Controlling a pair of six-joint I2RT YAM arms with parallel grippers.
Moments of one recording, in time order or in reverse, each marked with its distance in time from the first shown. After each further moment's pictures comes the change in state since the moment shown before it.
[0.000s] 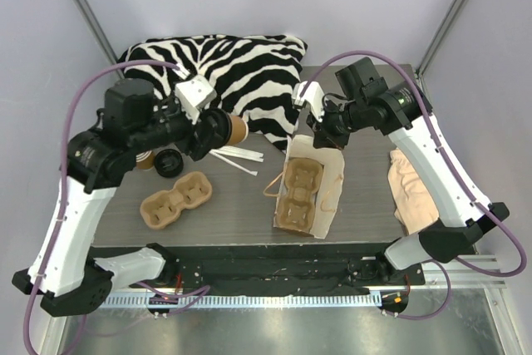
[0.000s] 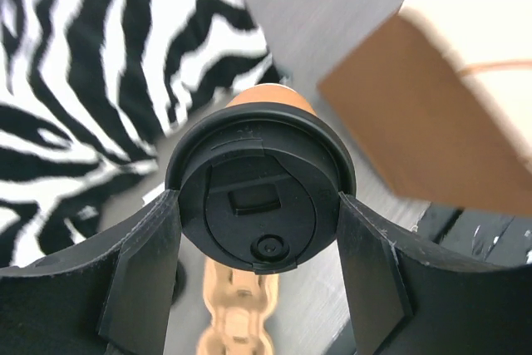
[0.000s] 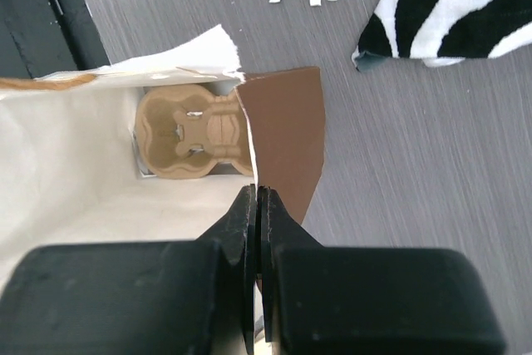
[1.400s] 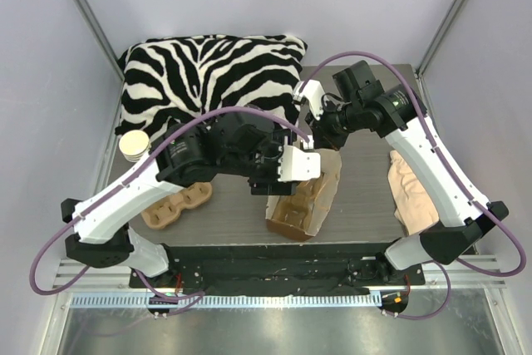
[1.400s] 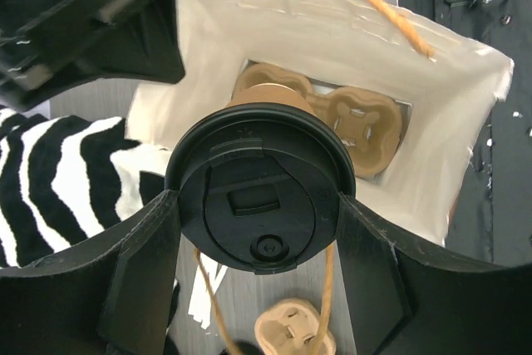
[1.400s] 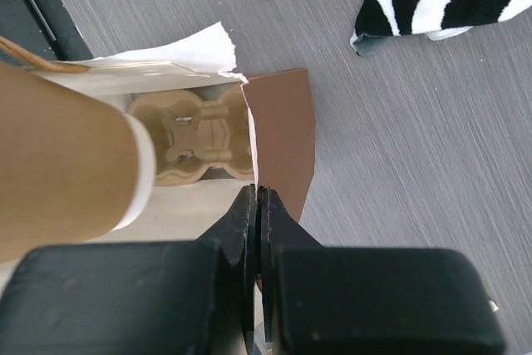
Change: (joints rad) left arm -0.648 0.331 0.257 -0.124 -0.190 0.289; right arm 0.002 -0.013 -0.073 0.071 0.060 0.135
